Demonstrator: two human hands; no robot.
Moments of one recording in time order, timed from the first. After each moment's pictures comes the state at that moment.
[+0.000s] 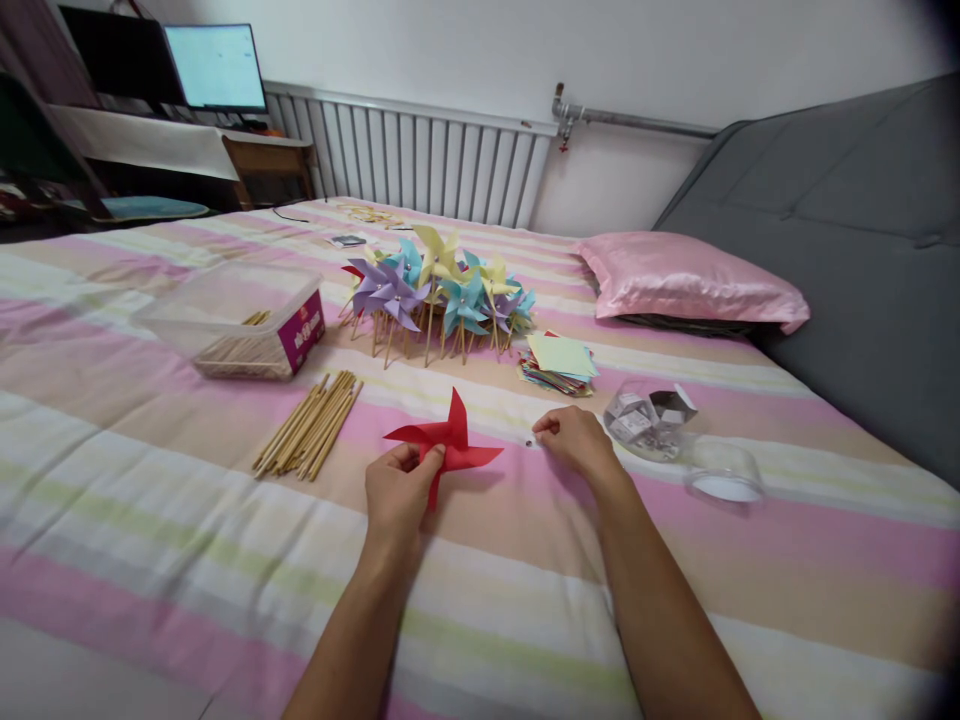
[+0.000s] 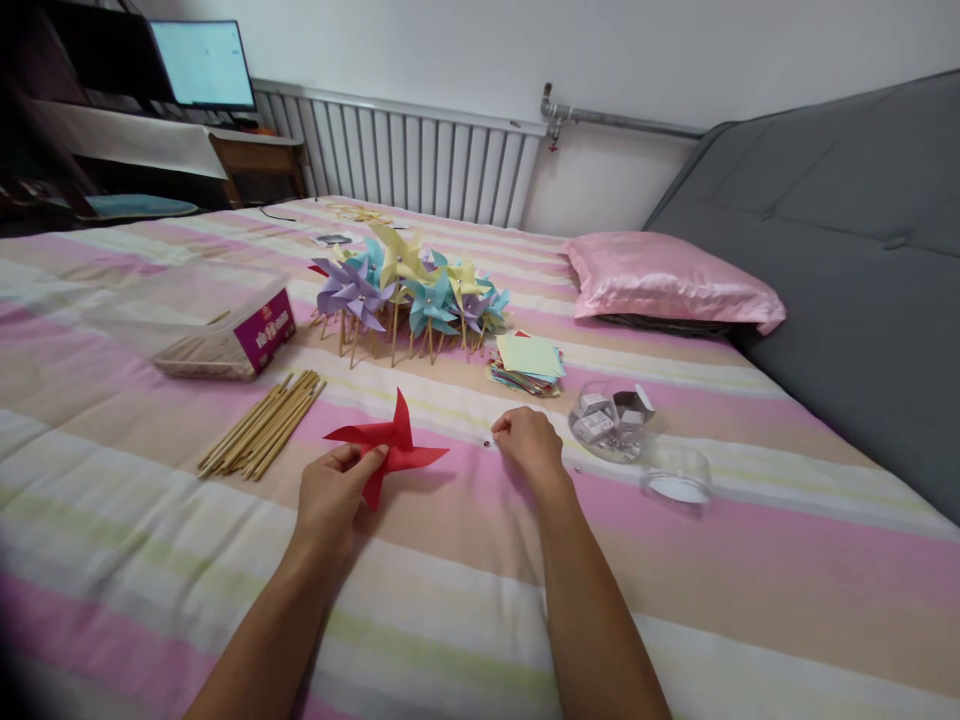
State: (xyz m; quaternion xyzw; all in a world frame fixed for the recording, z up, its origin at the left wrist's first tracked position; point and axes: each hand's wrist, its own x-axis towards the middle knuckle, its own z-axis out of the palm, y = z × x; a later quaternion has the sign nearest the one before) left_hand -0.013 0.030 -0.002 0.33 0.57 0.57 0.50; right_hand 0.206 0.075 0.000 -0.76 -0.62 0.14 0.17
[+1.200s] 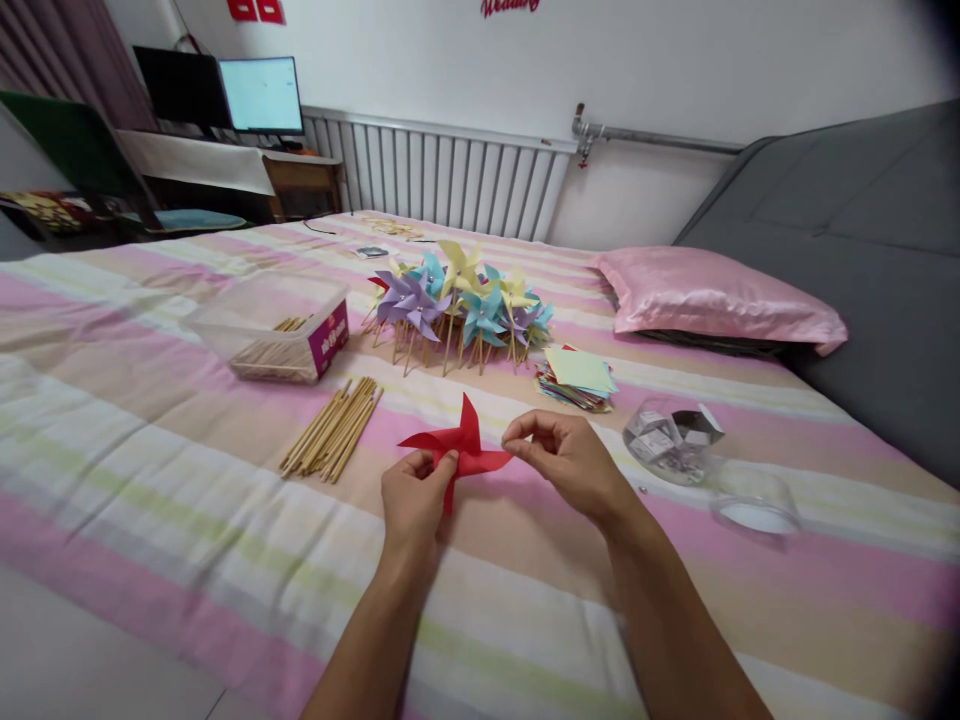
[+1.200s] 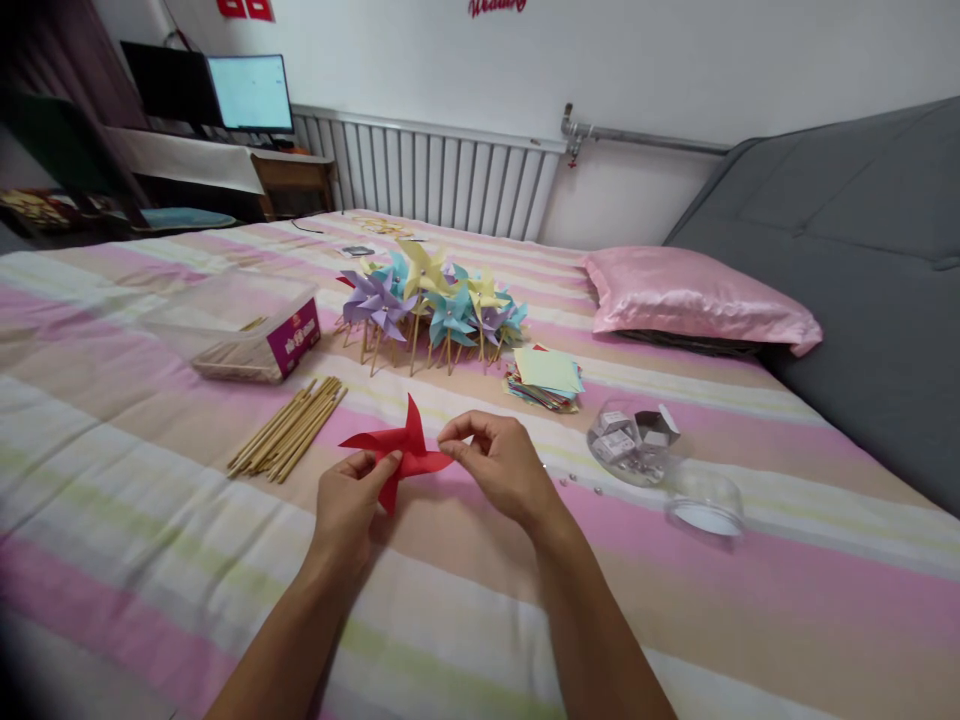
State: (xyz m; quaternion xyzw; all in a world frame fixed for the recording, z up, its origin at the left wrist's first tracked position) left_hand -0.013 0.028 0.001 0.30 0.55 0.60 0.50; right_hand 0.149 0.037 0.051 -0.48 -0.68 0.38 0.40
